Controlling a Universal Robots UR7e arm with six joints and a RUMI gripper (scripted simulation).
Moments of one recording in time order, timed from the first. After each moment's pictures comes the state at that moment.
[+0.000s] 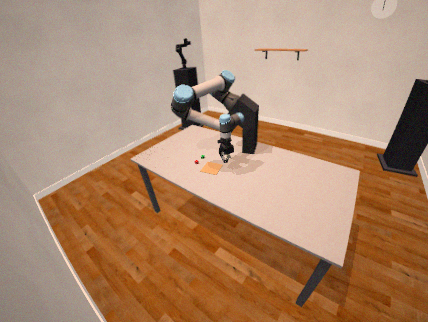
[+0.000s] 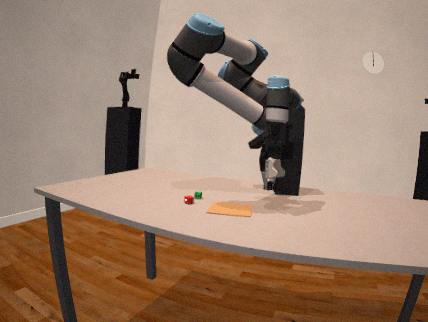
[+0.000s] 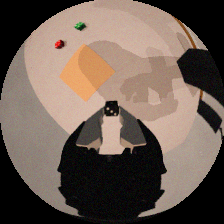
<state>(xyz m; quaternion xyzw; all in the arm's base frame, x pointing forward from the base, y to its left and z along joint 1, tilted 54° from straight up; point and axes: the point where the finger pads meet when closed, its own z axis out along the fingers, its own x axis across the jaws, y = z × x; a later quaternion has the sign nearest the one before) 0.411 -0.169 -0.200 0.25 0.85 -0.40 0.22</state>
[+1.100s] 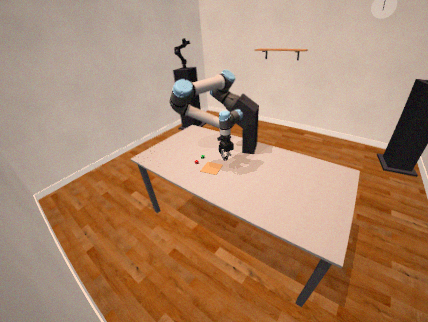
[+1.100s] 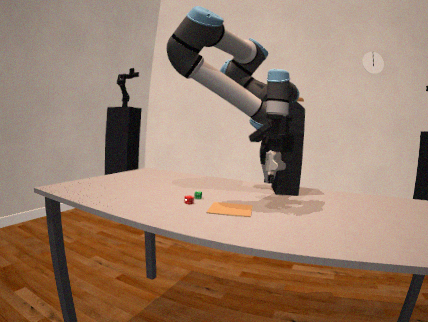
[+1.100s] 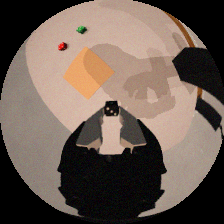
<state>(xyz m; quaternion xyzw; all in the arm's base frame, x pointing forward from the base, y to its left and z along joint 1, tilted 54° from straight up) 0.408 -0.151 -0.186 0.26 0.85 -0.40 0.22</state>
